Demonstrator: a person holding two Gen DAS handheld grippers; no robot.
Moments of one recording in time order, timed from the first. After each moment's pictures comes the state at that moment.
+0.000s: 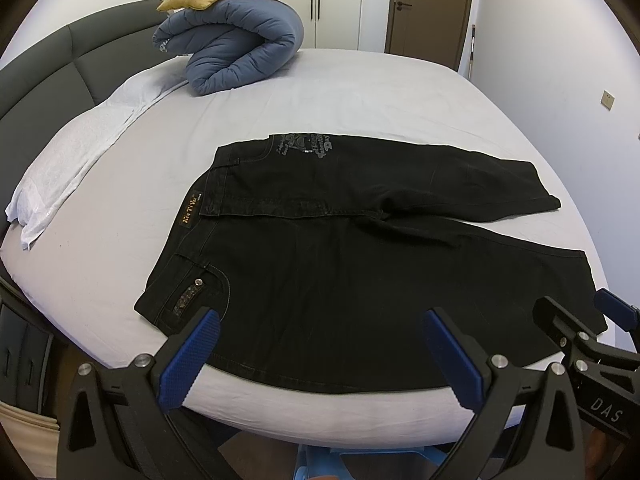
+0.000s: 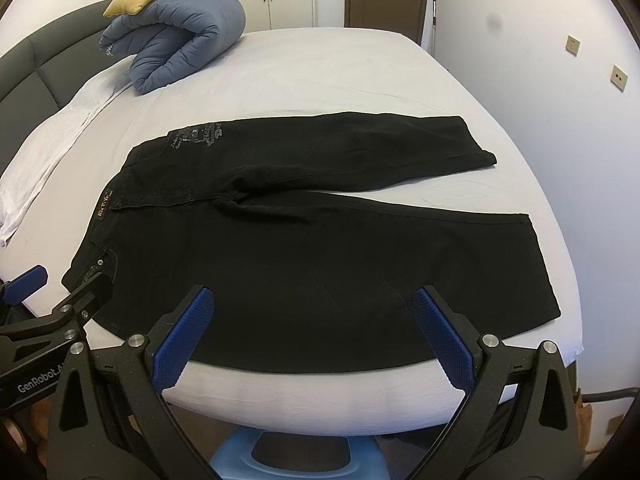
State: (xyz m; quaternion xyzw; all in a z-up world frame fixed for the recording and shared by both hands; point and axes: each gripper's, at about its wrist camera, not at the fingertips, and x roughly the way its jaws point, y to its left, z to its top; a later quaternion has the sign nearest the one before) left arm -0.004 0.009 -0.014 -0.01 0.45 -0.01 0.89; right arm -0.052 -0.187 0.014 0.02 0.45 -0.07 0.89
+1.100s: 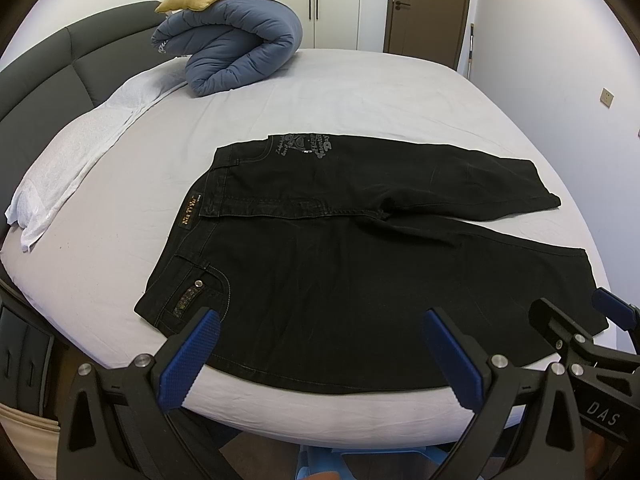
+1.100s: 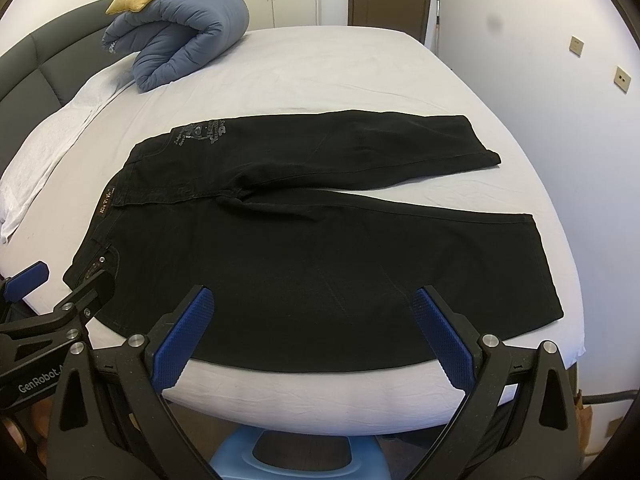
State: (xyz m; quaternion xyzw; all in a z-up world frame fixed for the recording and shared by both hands) left arm -0.005 0.009 -0.015 0.00 0.45 -0.01 0.90; right arm -0.051 -0.179 0.010 0.02 0.46 -0.06 0.89
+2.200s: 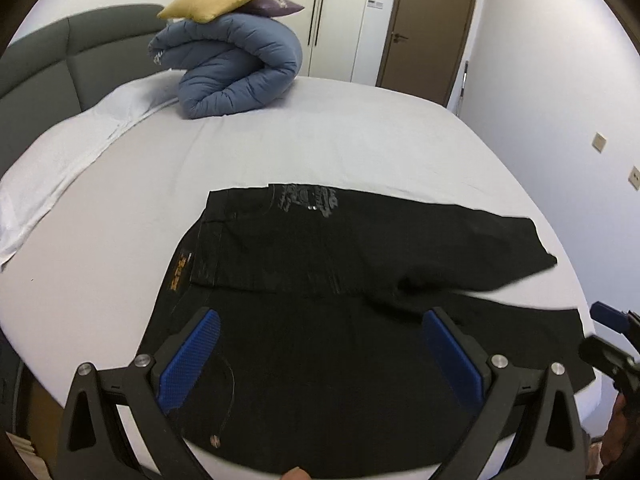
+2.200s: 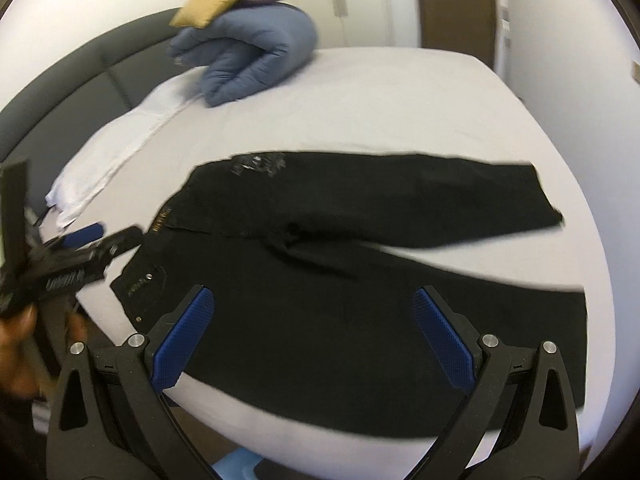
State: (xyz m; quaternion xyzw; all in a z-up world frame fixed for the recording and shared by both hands) left arm 0.085 0.068 -0.003 -0.05 0.40 -0.04 0.91; right arm 0.016 -0.227 0.043 0.02 0.42 0.12 0.90
